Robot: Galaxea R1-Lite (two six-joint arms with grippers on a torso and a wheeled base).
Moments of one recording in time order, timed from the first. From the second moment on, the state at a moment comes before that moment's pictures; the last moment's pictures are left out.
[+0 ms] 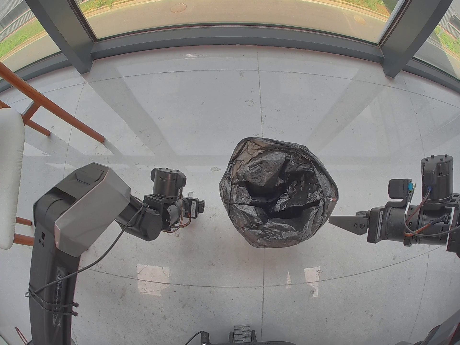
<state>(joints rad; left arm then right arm) -0.35 2.50 -1.40 -0.58 0.20 -0.09 0.38 1.49 -0.59 -0.37 0.20 0.28</state>
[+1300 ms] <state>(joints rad) -0.34 2.37 -1.42 -0.58 0.21 -0.09 0.36 1.48 -0.53 -0.37 0.20 0.28</state>
